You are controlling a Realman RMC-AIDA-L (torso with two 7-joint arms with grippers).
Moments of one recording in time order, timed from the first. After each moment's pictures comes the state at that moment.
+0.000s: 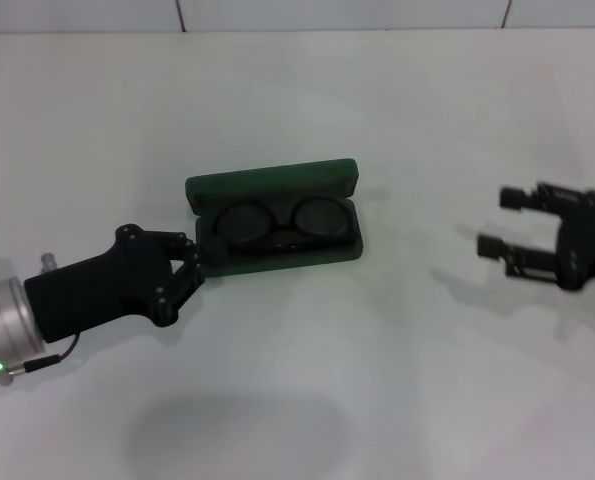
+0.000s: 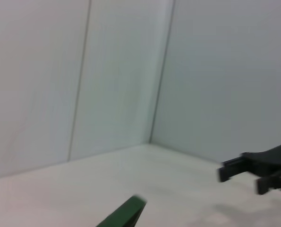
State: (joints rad) left arm -0.33 -2.05 0.86 0.43 1.62 1.57 -0.99; right arm 0.39 2.00 -1.01 -0.62 -1.59 -1.46 1.19
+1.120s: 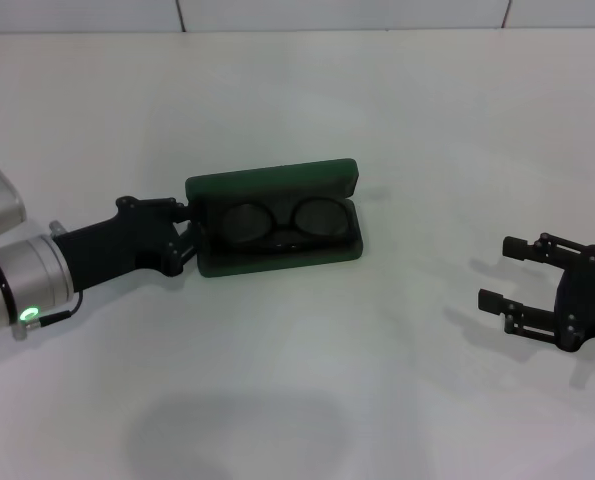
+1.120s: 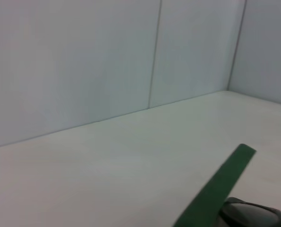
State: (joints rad) left arm -0.41 -2.08 0.86 0.43 1.66 1.22 -1.03; right arm 0.35 2.02 -0.96 -0.44 -1.59 -1.48 0.90
